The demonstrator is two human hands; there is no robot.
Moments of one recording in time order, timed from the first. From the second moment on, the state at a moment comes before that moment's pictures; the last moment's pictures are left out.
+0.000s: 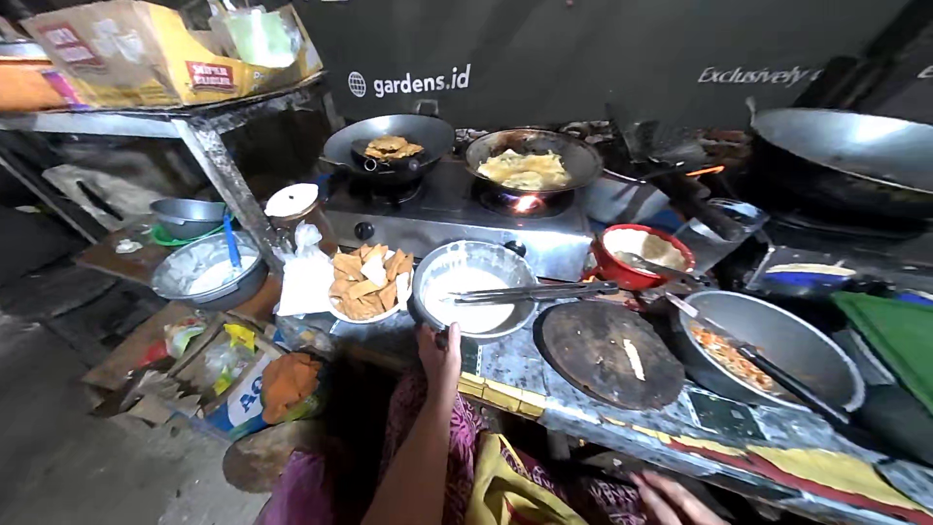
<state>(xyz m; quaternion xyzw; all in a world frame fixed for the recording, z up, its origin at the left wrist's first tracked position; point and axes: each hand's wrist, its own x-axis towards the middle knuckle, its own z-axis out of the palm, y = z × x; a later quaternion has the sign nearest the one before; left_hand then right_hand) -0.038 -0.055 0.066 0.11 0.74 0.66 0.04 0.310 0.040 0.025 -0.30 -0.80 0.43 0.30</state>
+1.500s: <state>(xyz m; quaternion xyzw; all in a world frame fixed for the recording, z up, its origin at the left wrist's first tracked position) -0.056 -0.055 0.051 0.08 0.54 0.83 0.15 0.093 0.116 0.128 -0.08 -0.80 0.42 0.43</state>
